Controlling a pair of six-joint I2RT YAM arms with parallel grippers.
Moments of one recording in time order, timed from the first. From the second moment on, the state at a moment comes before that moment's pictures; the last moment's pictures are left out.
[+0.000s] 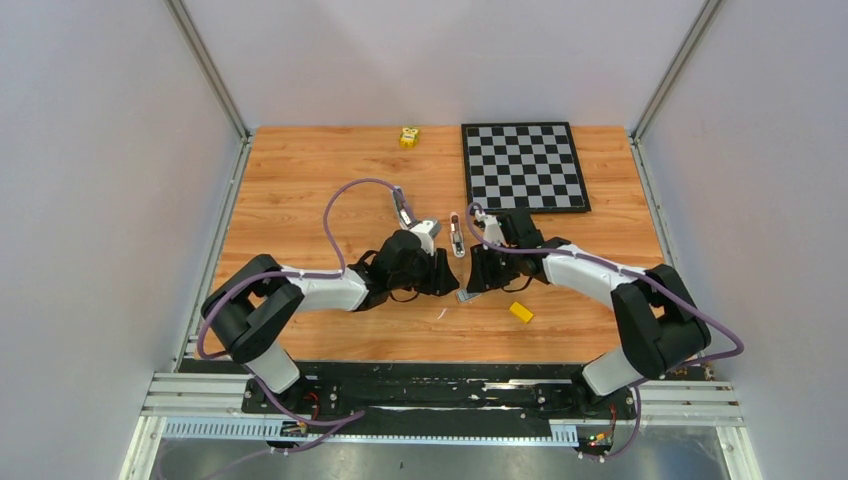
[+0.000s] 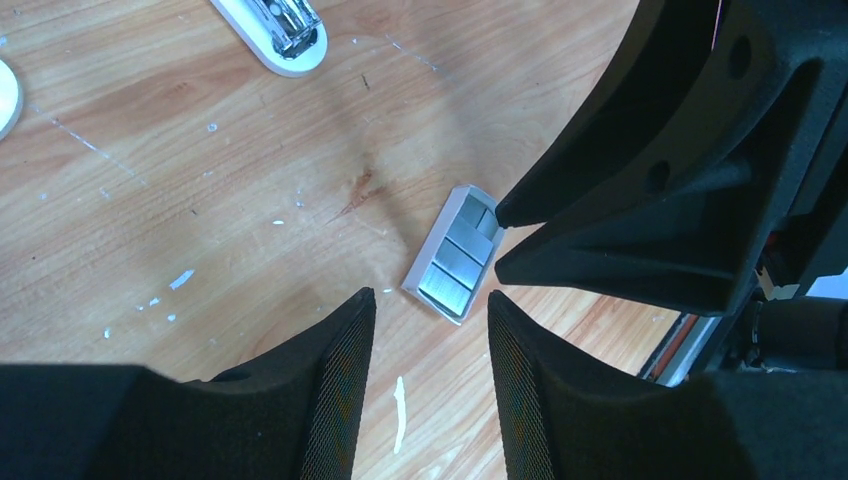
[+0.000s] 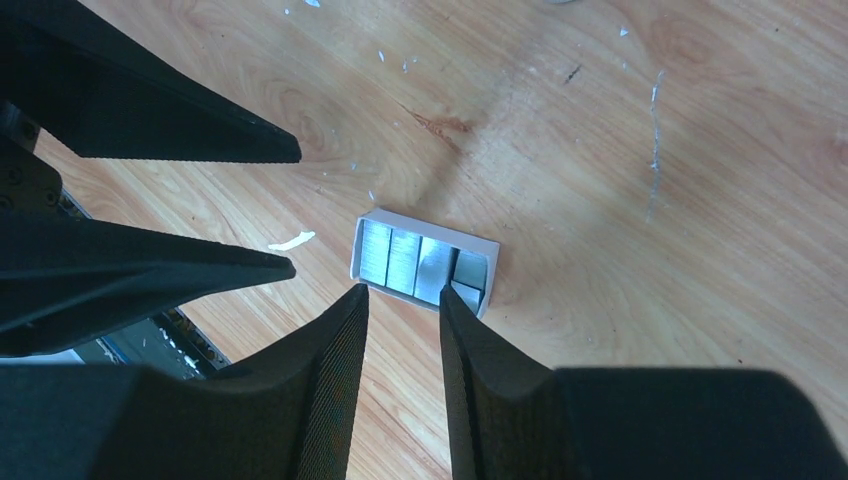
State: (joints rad) left arm -0.81 1.61 0.69 0.37 0.18 -0.58; right arm 0.50 1.49 0.78 -0.25 -0.44 0.20
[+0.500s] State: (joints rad) left arm -0.81 1.73 0.69 0.44 0.21 -0.60; right arm 0.50 1.54 0.78 -0.22 -0.46 0.20
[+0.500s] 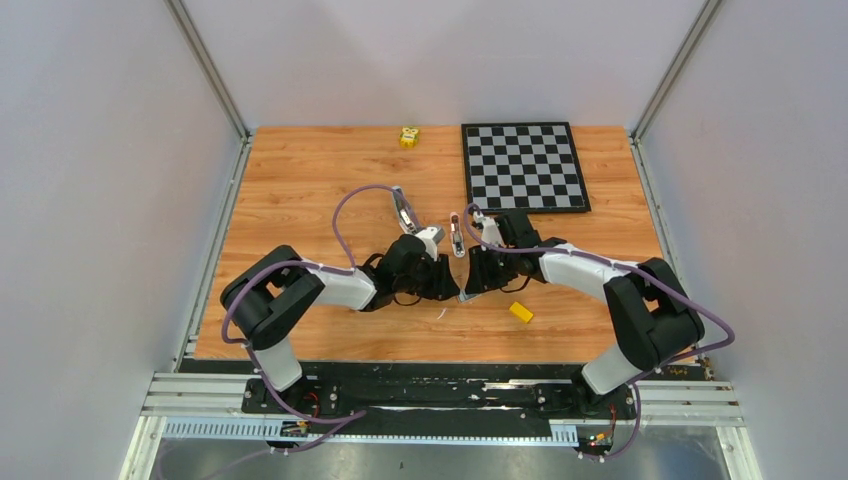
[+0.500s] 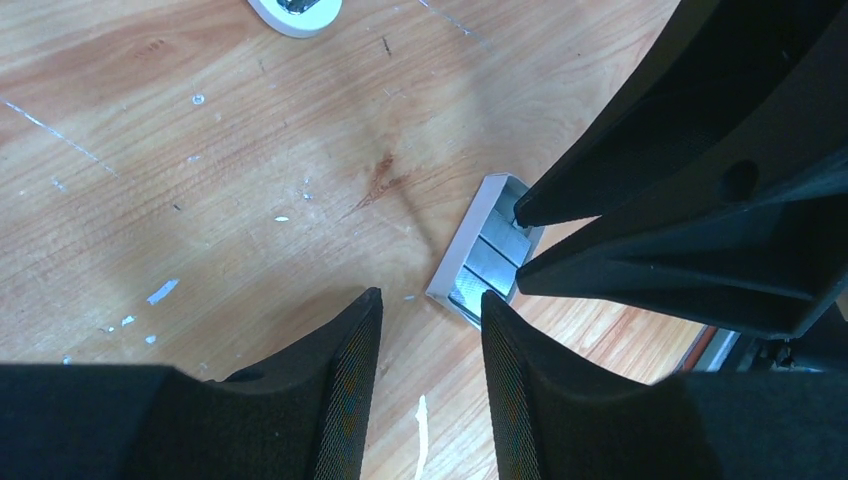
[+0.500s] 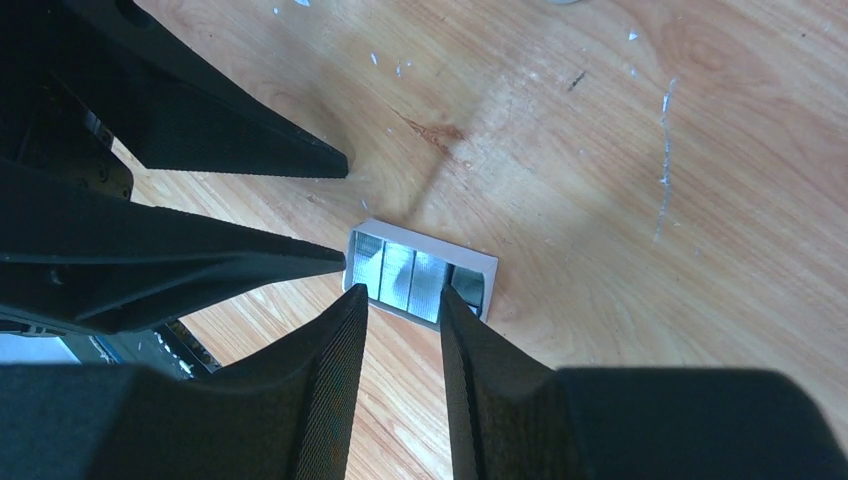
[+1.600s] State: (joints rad) left arm -0.81 1.80 0.71 0.51 0.26 -0.60; right arm 0.50 1.53 0.78 -0.19 -0.47 0.20
